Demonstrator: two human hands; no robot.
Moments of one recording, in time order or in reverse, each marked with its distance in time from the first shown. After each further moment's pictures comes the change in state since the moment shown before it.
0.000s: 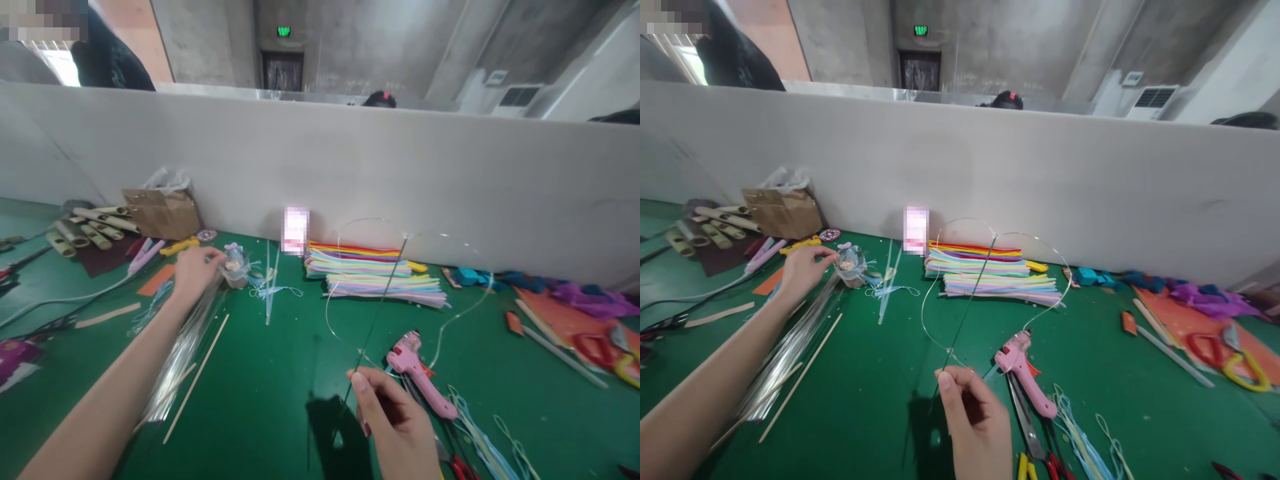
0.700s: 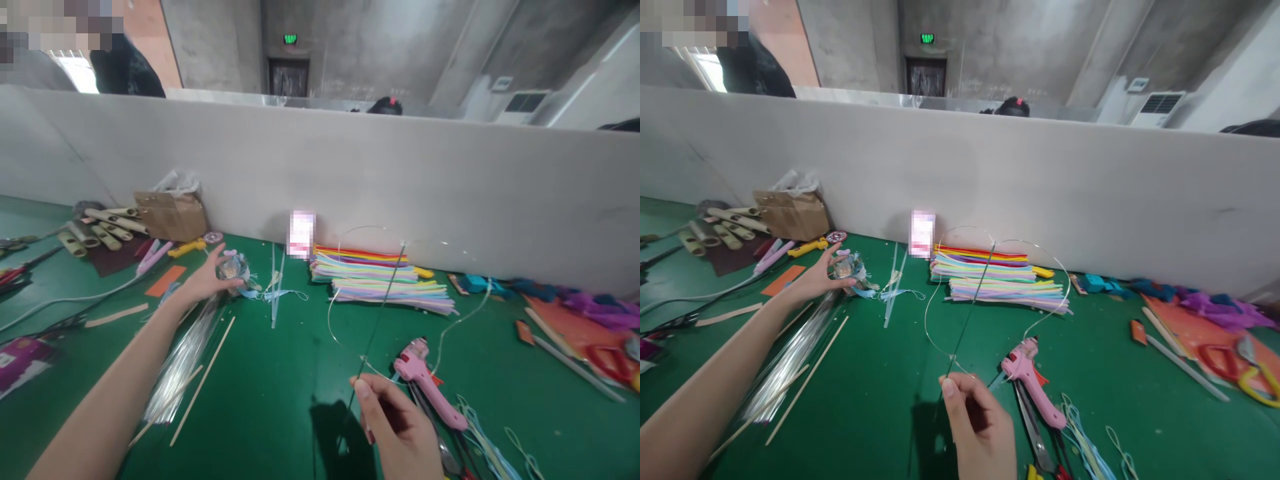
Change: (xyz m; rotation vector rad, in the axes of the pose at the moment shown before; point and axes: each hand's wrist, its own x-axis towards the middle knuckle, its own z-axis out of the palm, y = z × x) left_hand -0.002 -0.034 0.009 -0.335 -0.301 0.111; right_hand -0.001 0.006 0.003 -0.005 -0.008 0.037
